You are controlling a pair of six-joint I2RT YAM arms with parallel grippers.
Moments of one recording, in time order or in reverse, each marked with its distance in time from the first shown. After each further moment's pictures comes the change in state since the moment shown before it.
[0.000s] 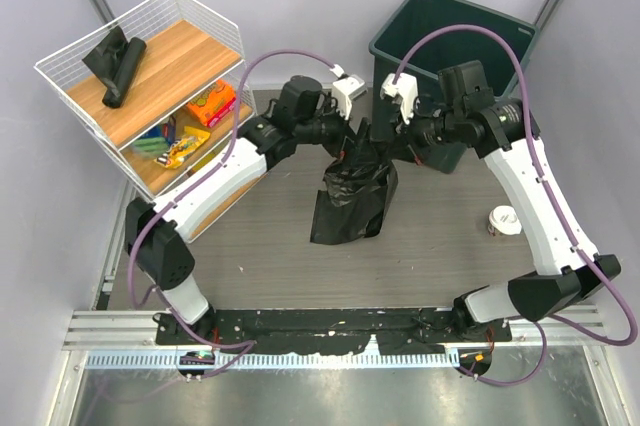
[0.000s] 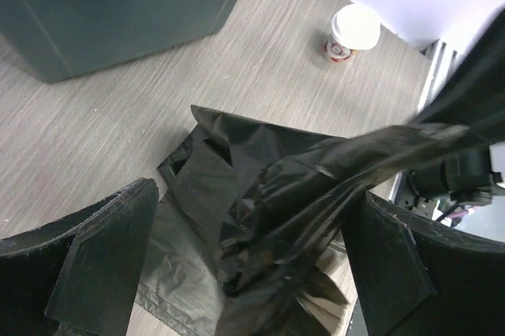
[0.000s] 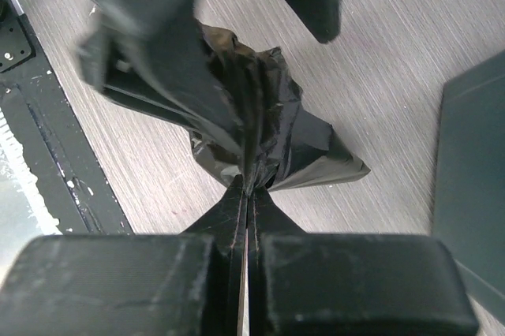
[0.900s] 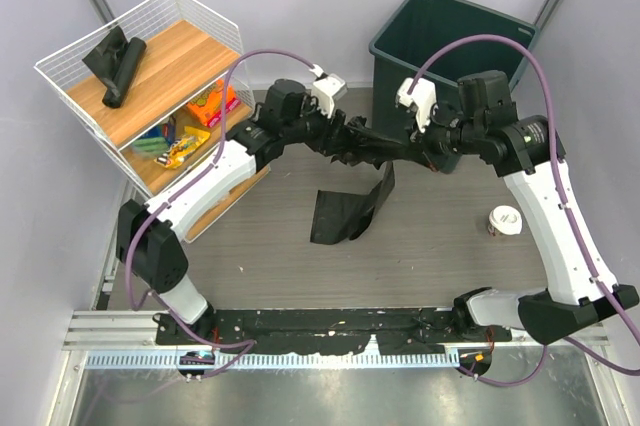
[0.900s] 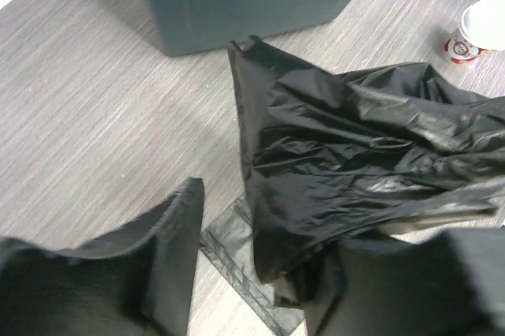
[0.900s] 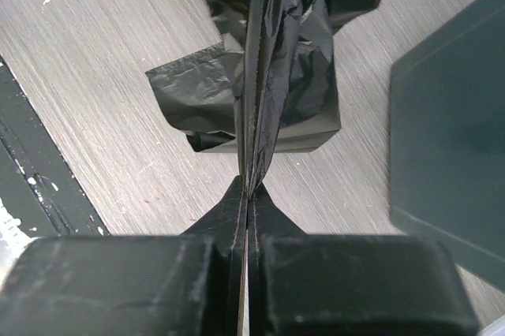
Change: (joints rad) left arm 0.068 -0.011 -0.097 0.054 -0.204 0.112; right arm -0.014 -0.128 -0.045 -0.008 0.097 -0.035
